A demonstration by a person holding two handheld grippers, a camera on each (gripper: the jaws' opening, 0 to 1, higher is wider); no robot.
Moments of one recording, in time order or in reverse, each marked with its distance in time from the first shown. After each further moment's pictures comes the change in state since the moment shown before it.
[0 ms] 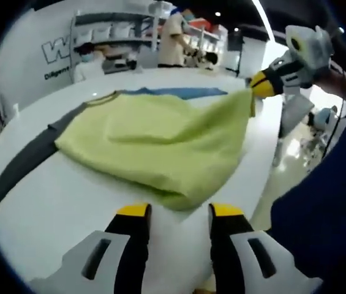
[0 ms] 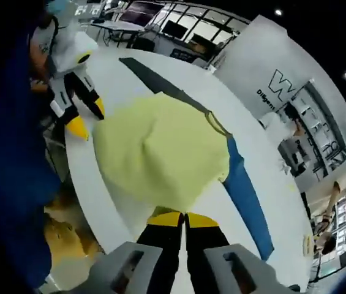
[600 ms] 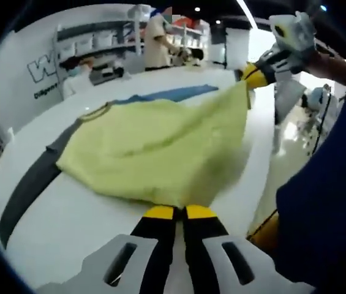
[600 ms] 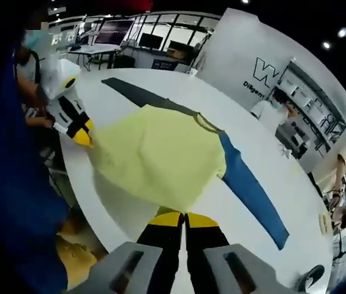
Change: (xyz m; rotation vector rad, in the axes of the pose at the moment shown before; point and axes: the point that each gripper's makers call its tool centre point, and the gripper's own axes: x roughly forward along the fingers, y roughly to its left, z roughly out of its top) left arm -0.016 0.010 0.012 0.133 0.018 -0.027; right arm 0.000 -0.005 -0.006 0.163 -0.044 0.018
